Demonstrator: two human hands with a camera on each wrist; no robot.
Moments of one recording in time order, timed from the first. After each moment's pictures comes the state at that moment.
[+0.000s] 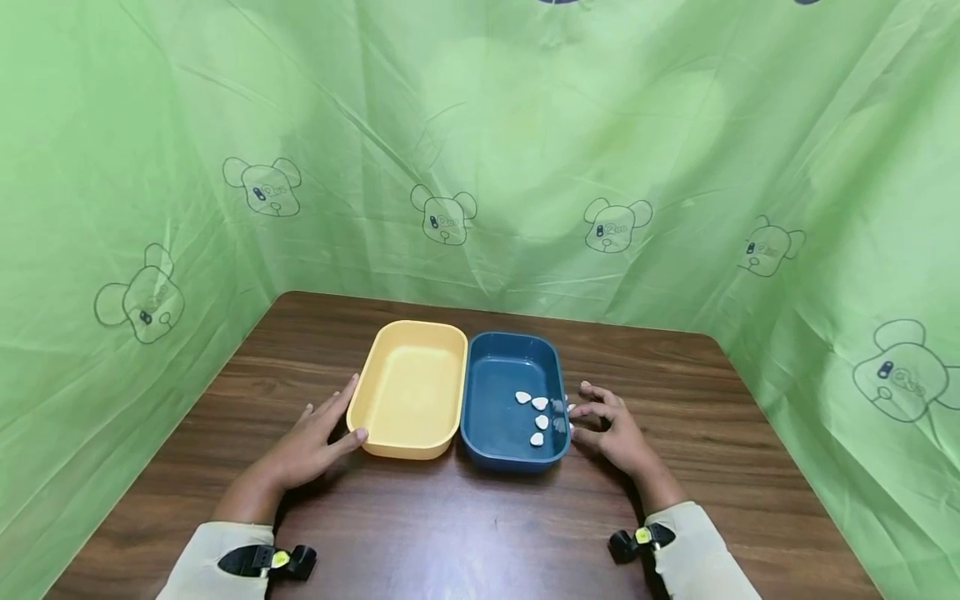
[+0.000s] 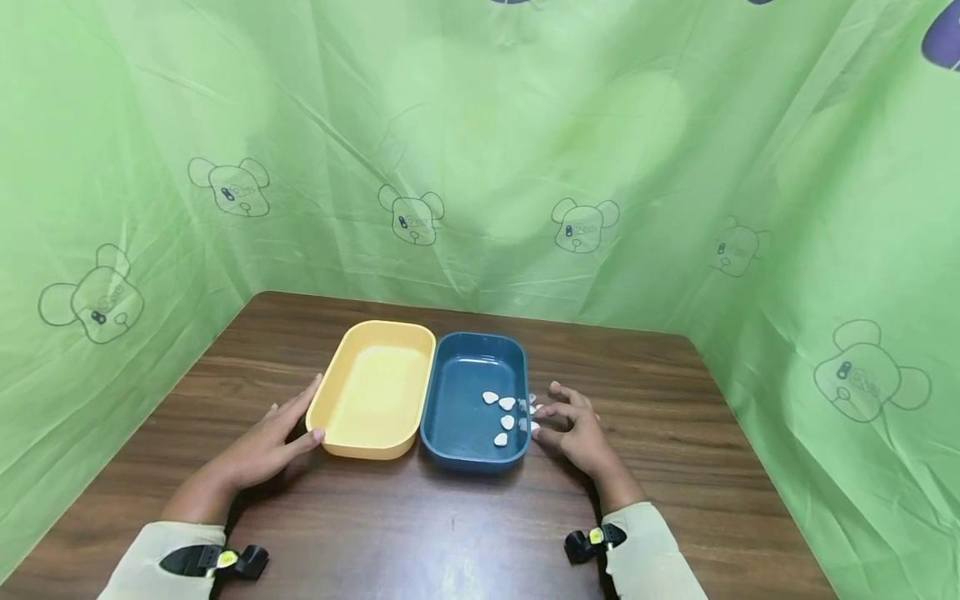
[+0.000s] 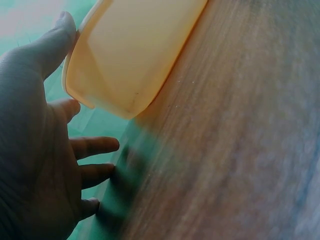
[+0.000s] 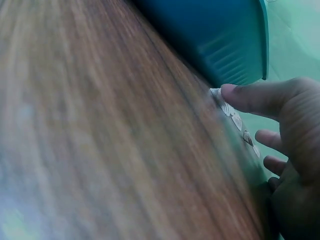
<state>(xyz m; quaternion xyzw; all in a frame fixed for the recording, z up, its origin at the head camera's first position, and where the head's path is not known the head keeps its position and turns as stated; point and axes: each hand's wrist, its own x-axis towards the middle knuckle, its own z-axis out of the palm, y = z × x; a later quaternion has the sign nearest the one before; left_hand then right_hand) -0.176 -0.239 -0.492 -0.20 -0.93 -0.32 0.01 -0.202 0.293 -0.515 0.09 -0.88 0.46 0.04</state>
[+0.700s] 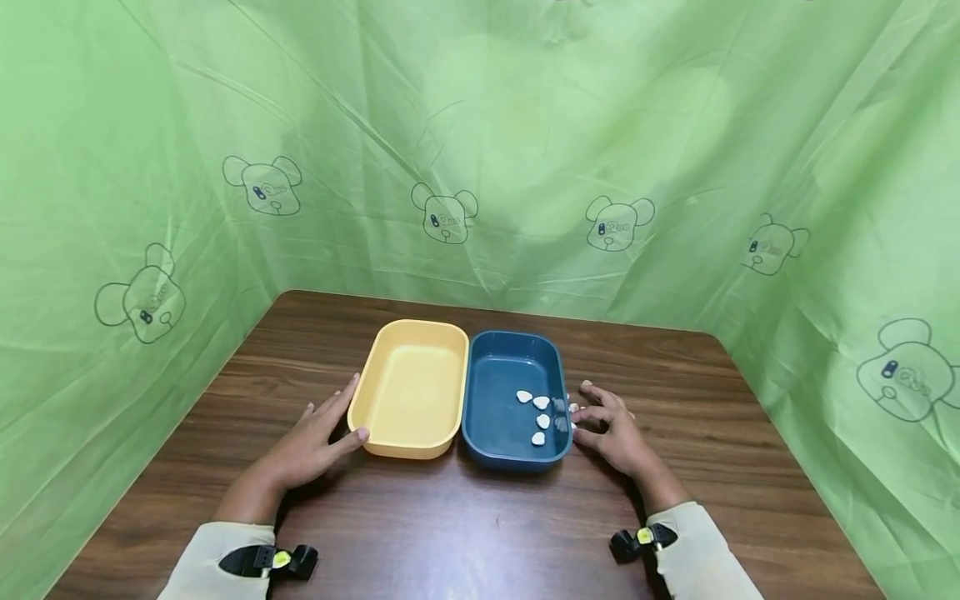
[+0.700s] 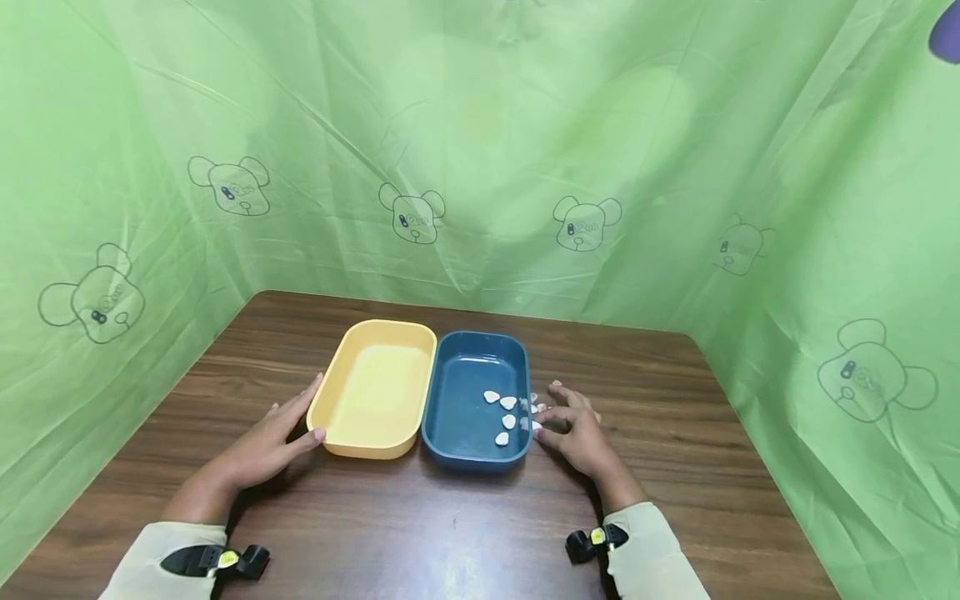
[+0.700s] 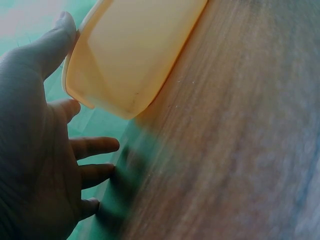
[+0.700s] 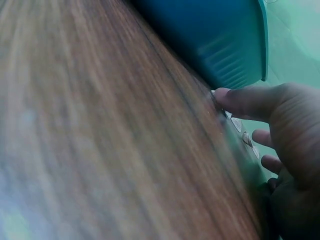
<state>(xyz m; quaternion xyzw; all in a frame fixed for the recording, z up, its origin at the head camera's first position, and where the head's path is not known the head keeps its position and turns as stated) -0.176 -0.237 -0.490 -0.20 -0.93 -0.32 0.01 -0.202 0.292 -0.518 0.11 -0.91 0.40 0.06</state>
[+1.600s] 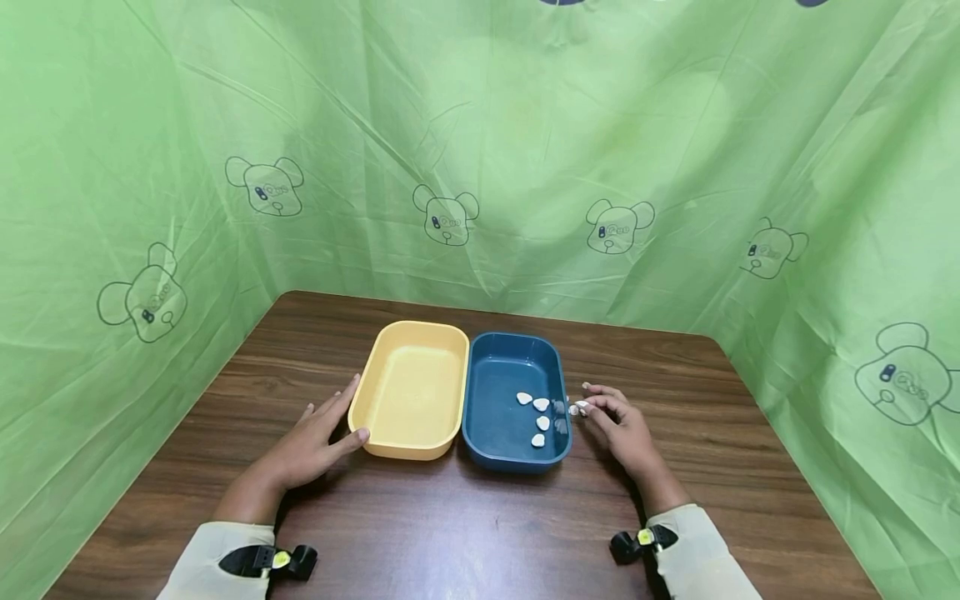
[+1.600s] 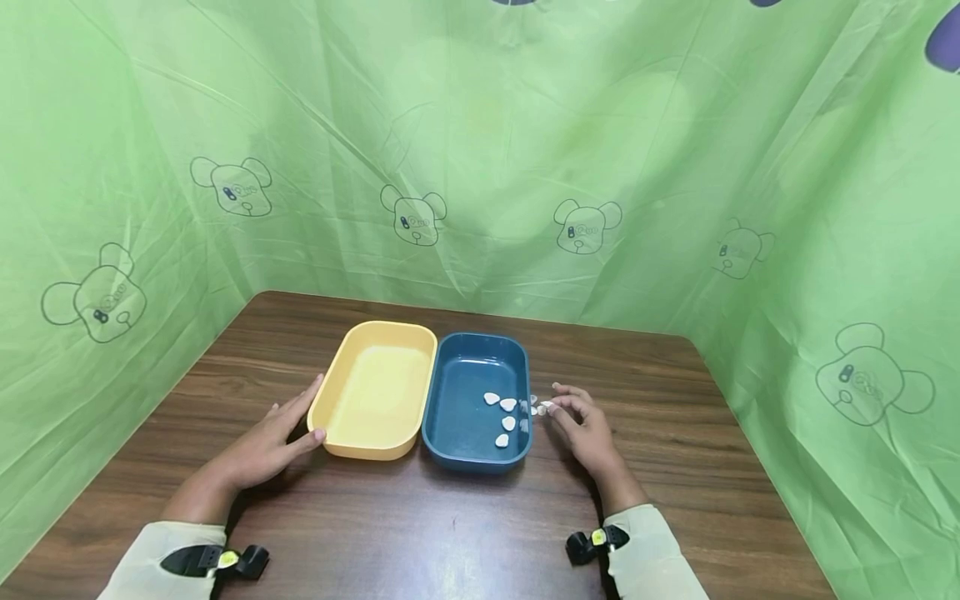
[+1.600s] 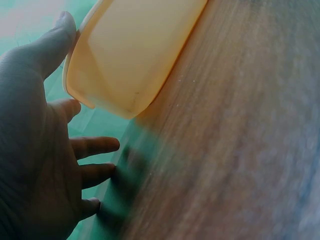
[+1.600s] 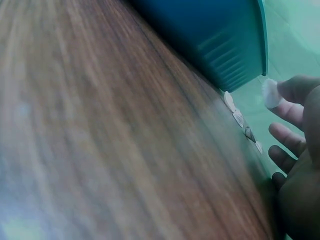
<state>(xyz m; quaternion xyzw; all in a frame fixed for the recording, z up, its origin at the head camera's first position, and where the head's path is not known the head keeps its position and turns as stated) -0.175 -0.238 -0.491 -0.20 -0.93 -0.32 0.02 -0.202 0.293 -0.515 0.05 -0.84 0.54 0.08</state>
